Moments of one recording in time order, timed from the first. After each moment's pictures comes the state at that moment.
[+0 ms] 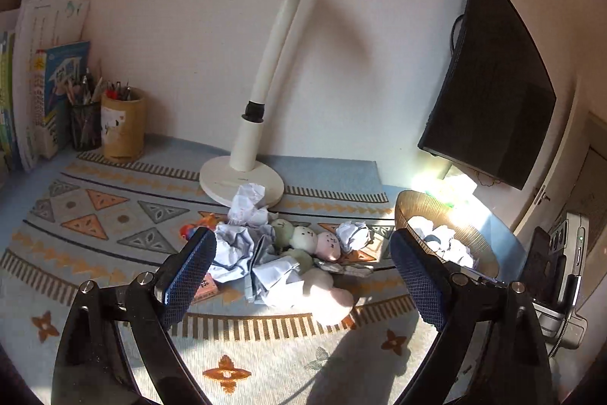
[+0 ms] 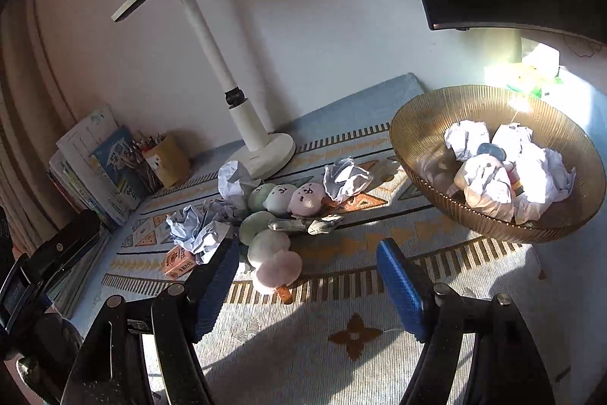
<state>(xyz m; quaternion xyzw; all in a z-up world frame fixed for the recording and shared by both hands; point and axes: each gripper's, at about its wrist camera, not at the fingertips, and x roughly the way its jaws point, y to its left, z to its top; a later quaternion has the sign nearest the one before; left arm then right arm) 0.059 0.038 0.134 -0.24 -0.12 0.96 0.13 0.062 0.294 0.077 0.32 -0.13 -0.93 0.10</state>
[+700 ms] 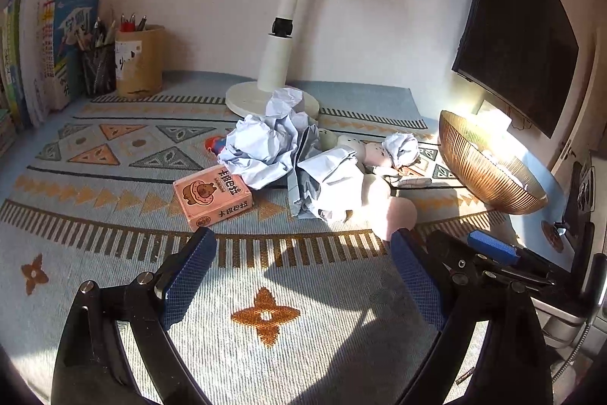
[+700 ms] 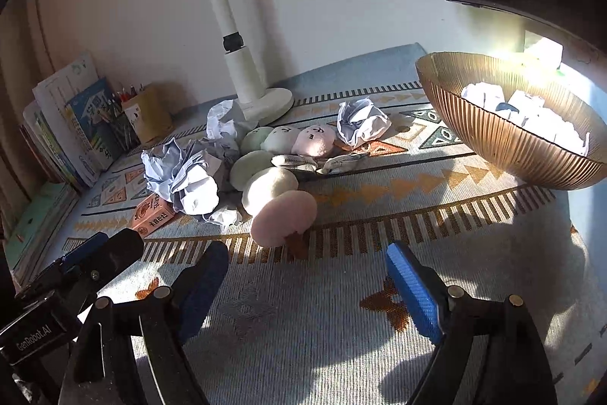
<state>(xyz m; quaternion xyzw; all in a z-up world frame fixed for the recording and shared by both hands) 0.053 0.036 0.057 -0.32 -0.09 0.94 0.11 0.061 0.248 0.026 0.34 -0.08 -0.93 0.07</state>
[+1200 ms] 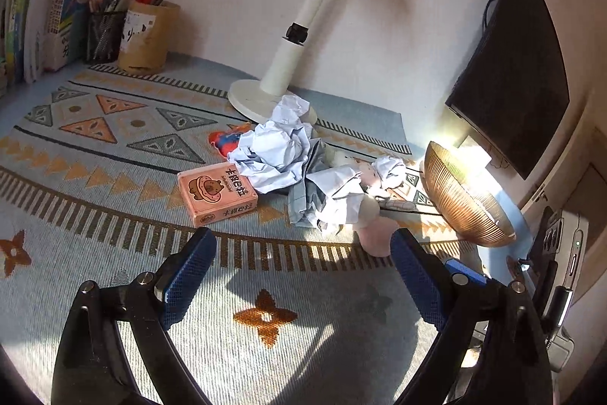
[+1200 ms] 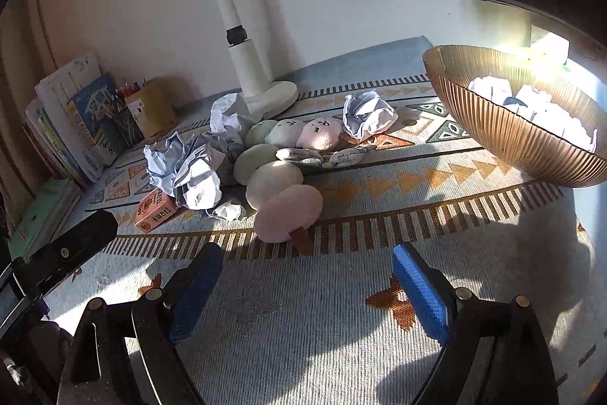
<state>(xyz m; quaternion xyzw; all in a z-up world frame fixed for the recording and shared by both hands) 0.050 0.012 0.055 -0.31 -0.17 0.92 0.14 0.057 0.246 0.023 0.36 -0.09 -0.93 0.08</state>
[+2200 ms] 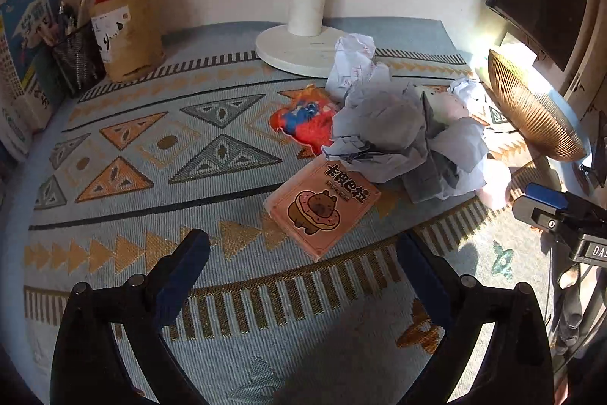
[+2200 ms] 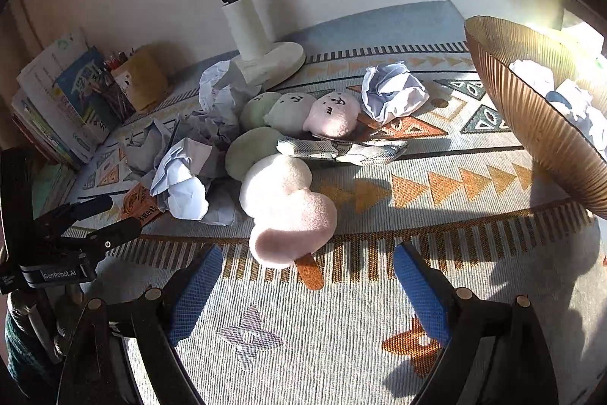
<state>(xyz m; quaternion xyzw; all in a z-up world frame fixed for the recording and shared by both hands) -0.042 -0.025 0.025 -0.45 0.03 0.88 0.14 -0.005 0.232 0.015 0.45 -0.07 -0.89 0.10</state>
